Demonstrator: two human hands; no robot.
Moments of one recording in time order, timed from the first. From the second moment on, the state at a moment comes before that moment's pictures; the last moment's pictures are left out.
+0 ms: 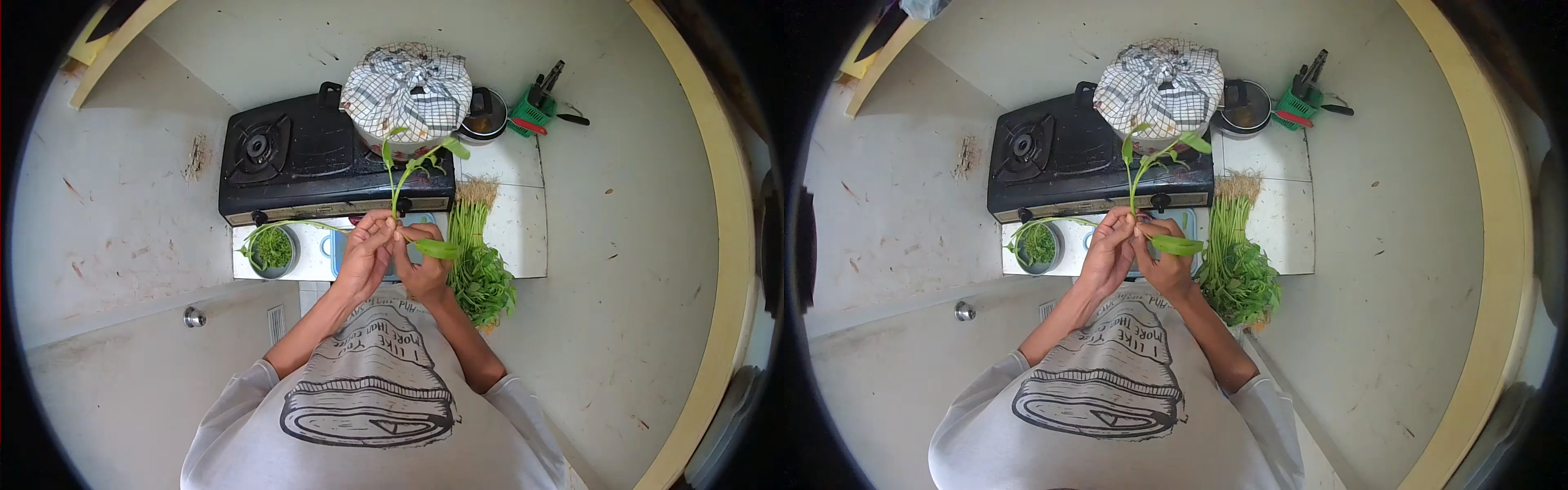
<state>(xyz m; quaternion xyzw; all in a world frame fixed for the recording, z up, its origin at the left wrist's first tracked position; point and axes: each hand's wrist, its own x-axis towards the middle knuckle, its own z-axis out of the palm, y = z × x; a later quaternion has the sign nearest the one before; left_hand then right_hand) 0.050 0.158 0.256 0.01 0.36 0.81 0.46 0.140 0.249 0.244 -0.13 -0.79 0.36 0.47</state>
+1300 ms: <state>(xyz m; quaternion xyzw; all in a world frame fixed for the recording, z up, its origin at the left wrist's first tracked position) -0.036 0.122 0.261 0.07 0.48 0.80 0.35 0.223 0.308 0.076 -0.36 -0.82 0.42 0.16</state>
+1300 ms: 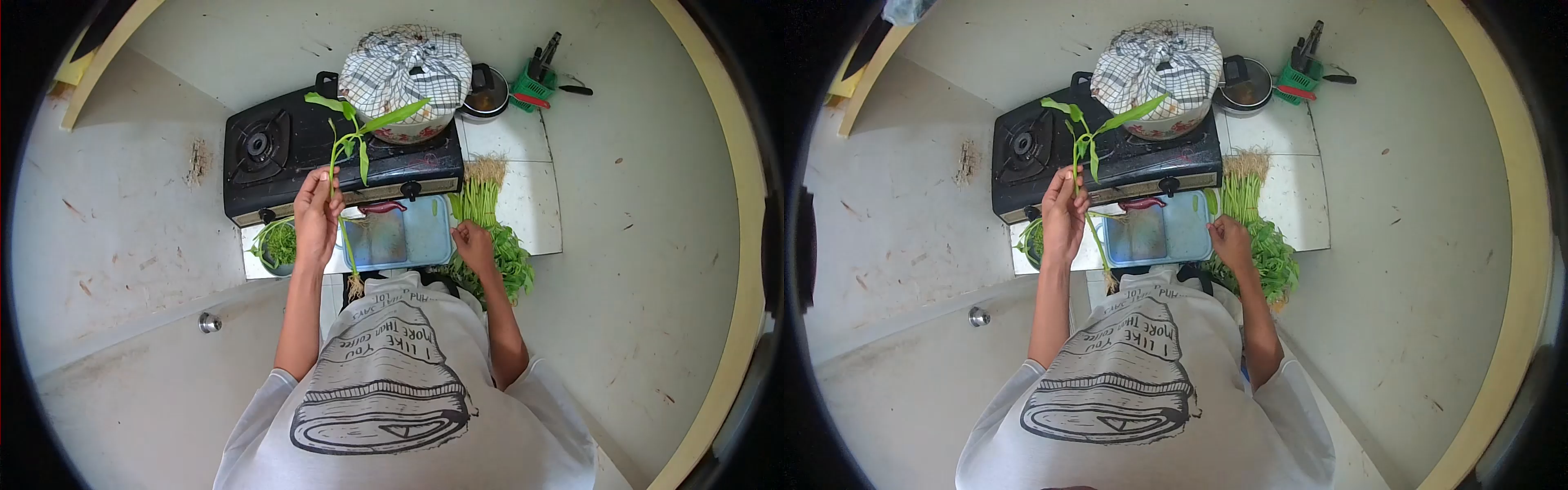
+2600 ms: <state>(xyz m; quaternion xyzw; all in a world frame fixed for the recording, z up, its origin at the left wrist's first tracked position) 0.009 0.136 0.269 0.23 0.58 0.70 0.35 0.154 0.277 0.270 -0.22 -0.75 0.52 0.34</state>
